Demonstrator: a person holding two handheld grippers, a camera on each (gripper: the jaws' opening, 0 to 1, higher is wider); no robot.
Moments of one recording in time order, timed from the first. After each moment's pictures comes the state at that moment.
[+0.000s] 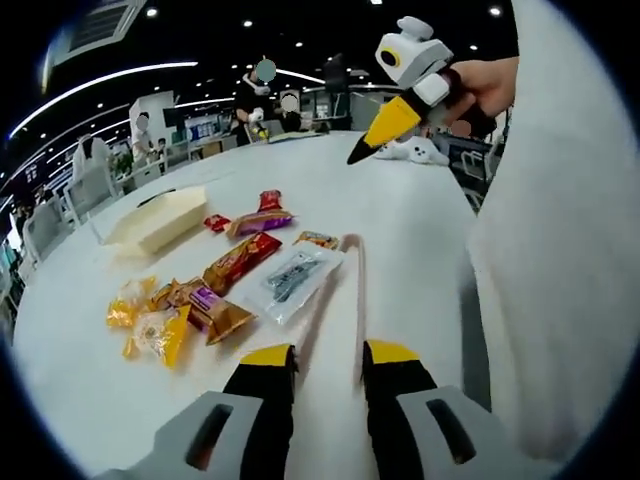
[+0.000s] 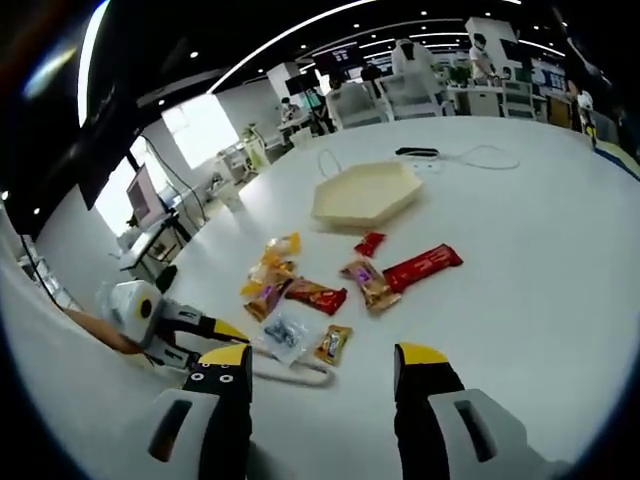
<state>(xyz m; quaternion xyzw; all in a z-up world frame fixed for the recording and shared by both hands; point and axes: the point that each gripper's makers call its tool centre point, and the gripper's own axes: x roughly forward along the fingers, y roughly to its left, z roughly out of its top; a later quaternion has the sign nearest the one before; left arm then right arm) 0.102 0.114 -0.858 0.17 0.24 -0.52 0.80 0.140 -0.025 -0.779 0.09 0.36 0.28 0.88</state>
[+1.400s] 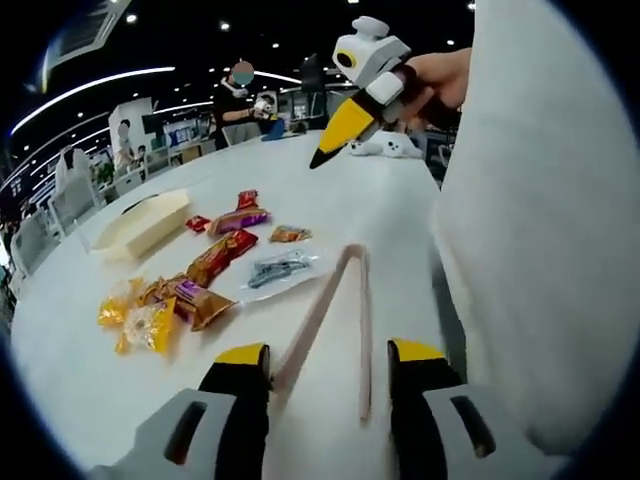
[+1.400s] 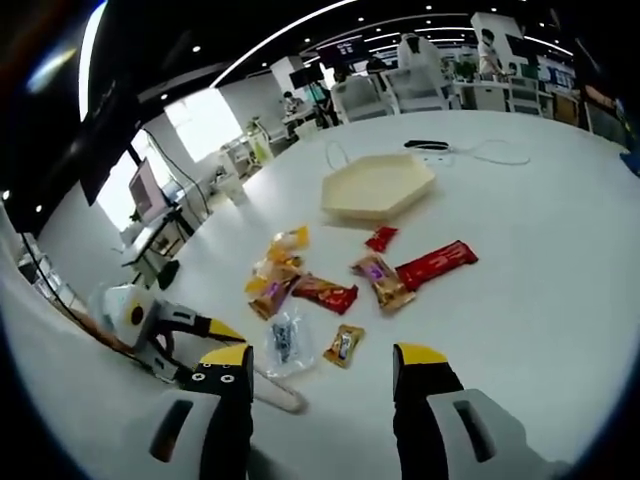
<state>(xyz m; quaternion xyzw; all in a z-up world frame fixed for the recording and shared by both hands) 0.087 0.118 -0.860 0.18 0.24 -0.55 0.78 0.141 -0.012 -0.787 0.08 0.38 0.28 0.88</state>
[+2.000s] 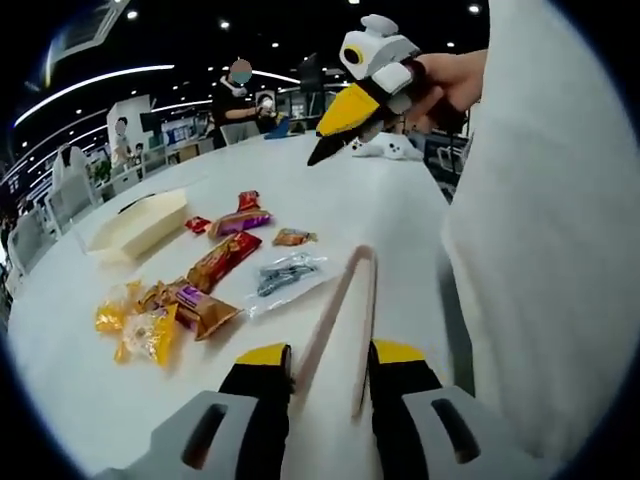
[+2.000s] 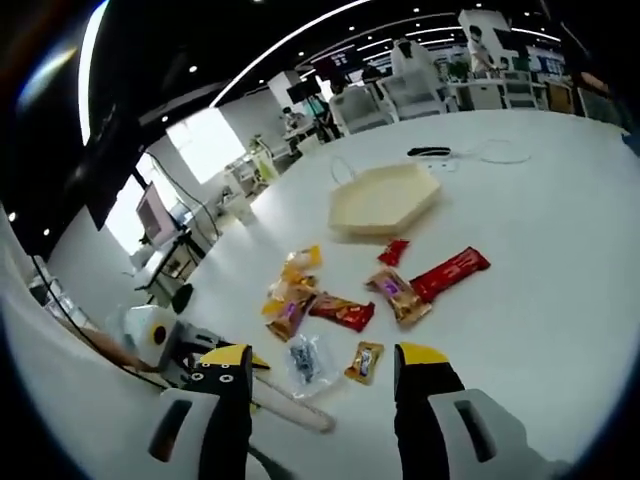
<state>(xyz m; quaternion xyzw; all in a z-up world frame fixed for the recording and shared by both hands) 0.096 0.114 -0.864 0.17 0.24 -0.55 0.78 0.152 0.005 -0.765 0.15 0.34 0.30 0.88</state>
